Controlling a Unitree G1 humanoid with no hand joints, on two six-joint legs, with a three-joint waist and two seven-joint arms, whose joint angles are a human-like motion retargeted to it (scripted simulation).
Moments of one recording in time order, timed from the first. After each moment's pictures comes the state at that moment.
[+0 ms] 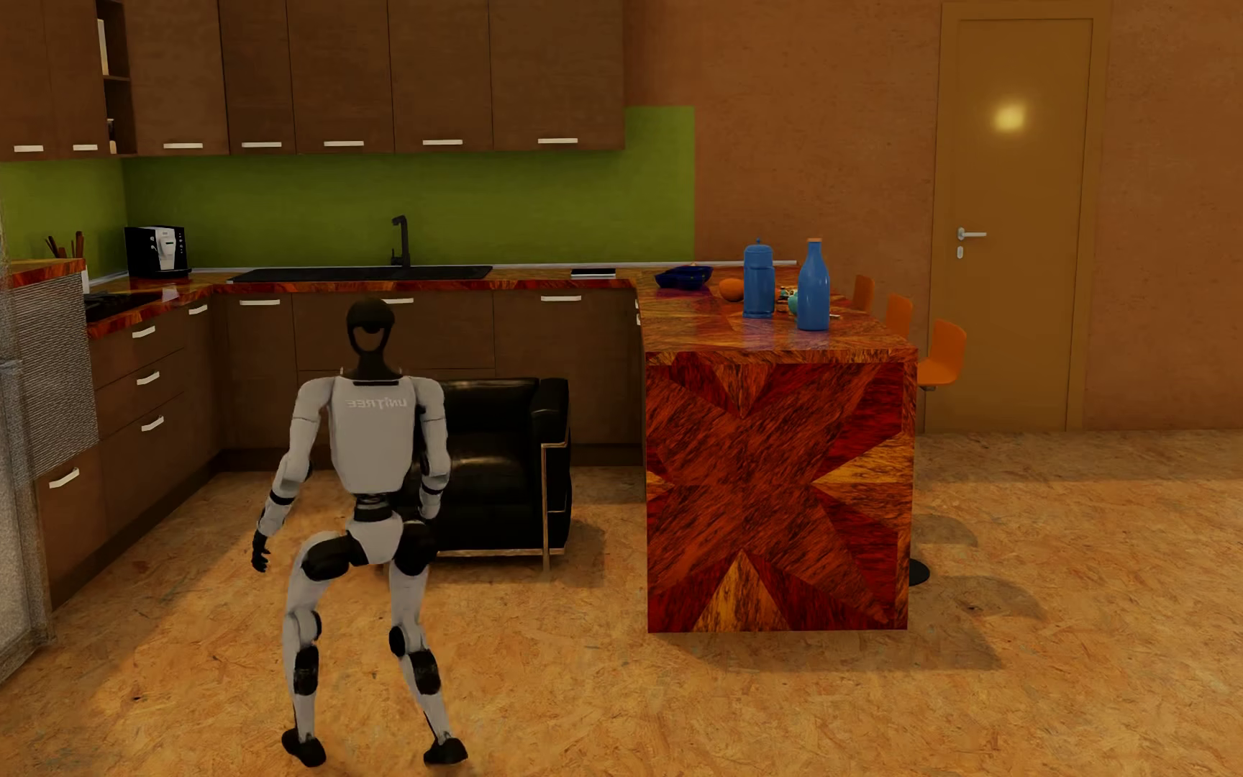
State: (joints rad) body -0.69 -0.32 -0.11 0.16 0.05 0.09 0.03 0.04 0.06 0.83 1.14 0.24 0.09 -0.17 -0.47 0.27 -0.13 -0.24 -0.10 -0.02 0.07 0.67 0.62 0.08 -0.03 -0.01 0.10 0.06 -0.01
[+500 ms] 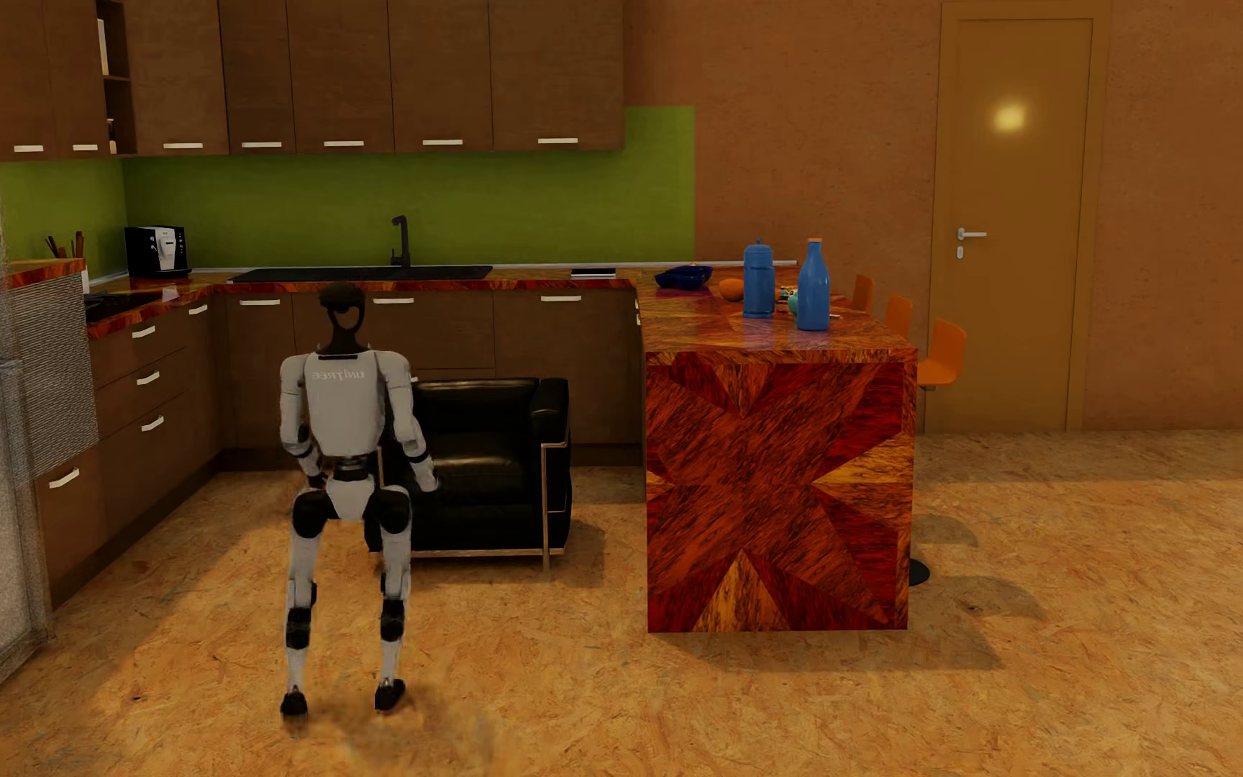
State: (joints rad) body -0.38 -0.50 -0.24 0.18 -0.04 -0.06 0.09 -0.11 0.05 1.11 1.05 0.02 0.25 -0.40 -0.51 0.14 -0.19 -0.18 -0.11 -0.08 0.11 0.55 0.62 -0.02 0.09 0.09 0.10 0.14 0.07
